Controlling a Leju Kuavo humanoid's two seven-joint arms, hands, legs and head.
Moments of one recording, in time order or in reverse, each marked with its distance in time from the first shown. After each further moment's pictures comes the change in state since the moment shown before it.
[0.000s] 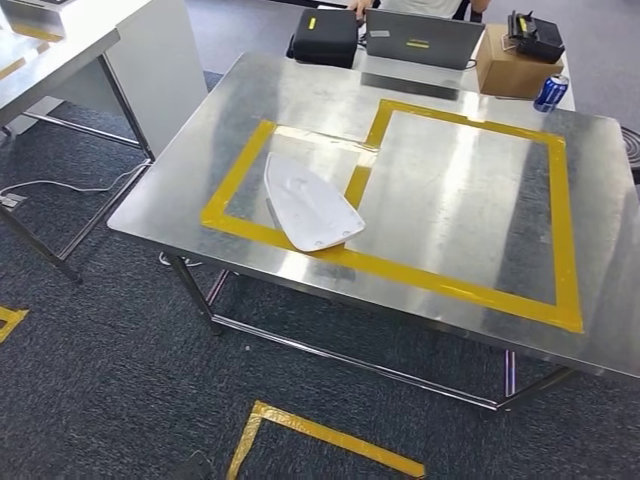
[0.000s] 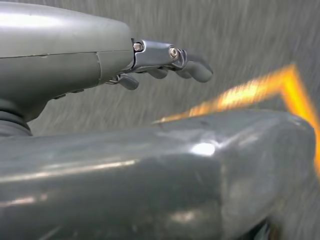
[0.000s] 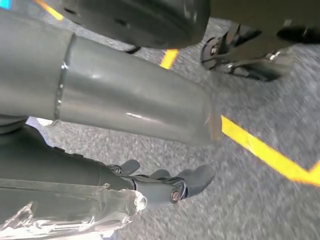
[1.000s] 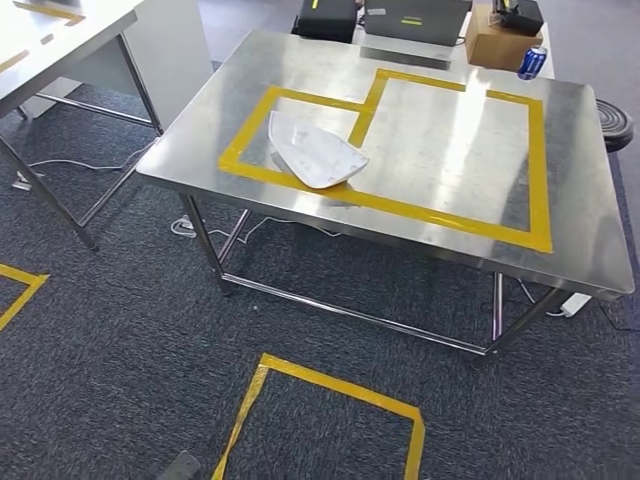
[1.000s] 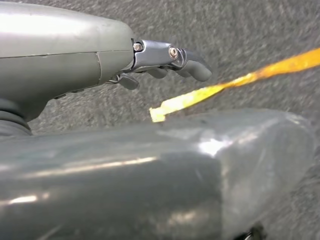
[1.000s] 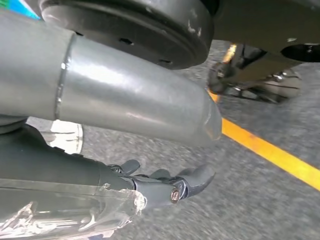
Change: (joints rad) left arm 0.012 0.021 0.001 0.013 0.109 -0.009 -0.052; right arm 0.000 0.008 -0.033 0.000 -0.071 0.054 0.023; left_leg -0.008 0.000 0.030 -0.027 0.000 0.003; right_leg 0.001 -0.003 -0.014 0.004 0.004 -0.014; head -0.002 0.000
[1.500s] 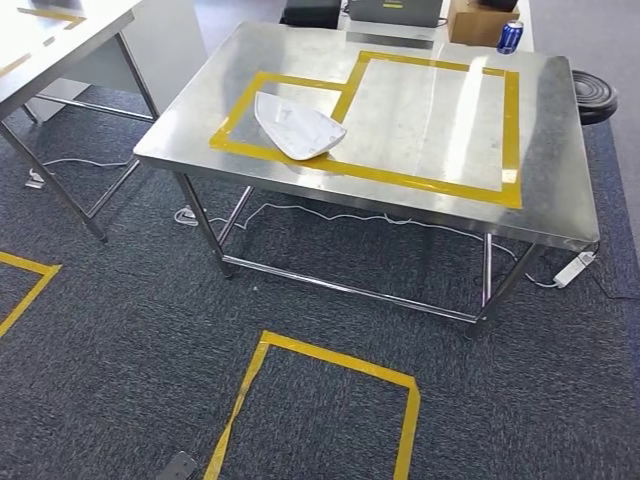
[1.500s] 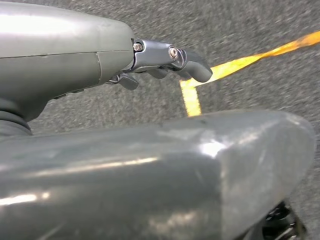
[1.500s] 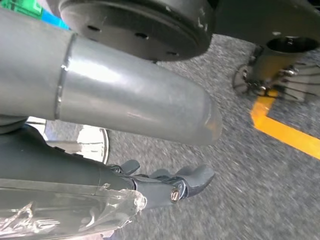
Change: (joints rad) left arm -0.004 0.016 0.033 0.002 0.015 -0.031 0.040; right arm -0.008 0.000 -0.018 -0.001 -0.013 0.017 0.081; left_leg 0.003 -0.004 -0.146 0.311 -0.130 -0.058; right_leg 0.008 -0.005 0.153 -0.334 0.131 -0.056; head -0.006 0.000
